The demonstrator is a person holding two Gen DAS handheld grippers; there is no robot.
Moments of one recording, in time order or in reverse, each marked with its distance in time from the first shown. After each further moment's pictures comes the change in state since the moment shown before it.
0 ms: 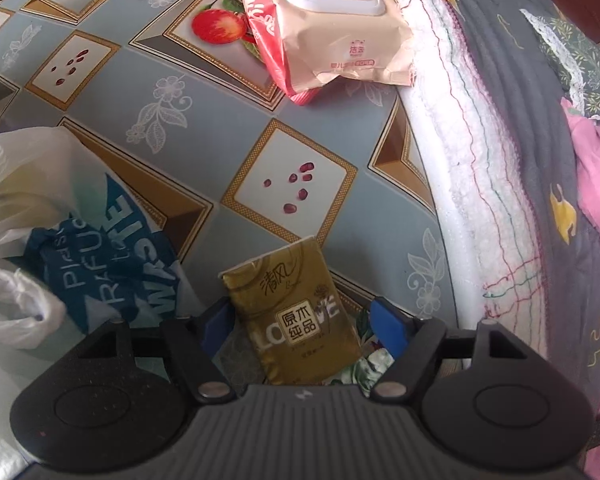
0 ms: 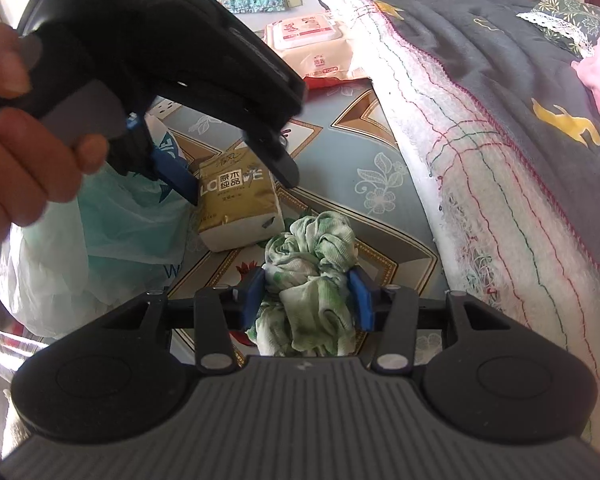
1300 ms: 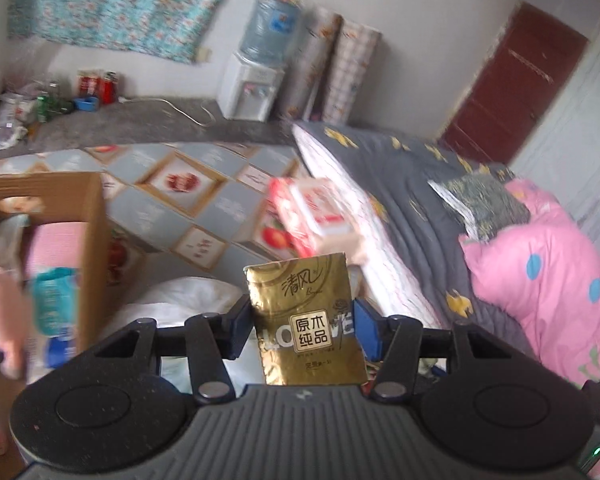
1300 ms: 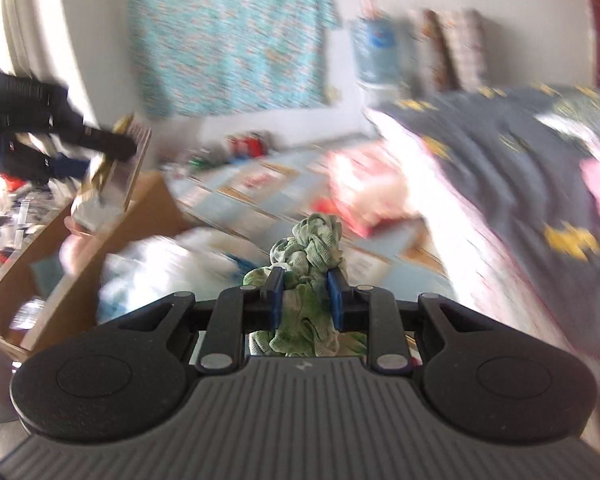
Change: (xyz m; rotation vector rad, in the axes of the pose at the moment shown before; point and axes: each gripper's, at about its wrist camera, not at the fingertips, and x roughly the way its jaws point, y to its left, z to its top) left arm -0.243 0.117 -0.105 0.058 -0.581 -0.135; right arm -0.105 0.063 0.048 -0.033 -0.288 0.148
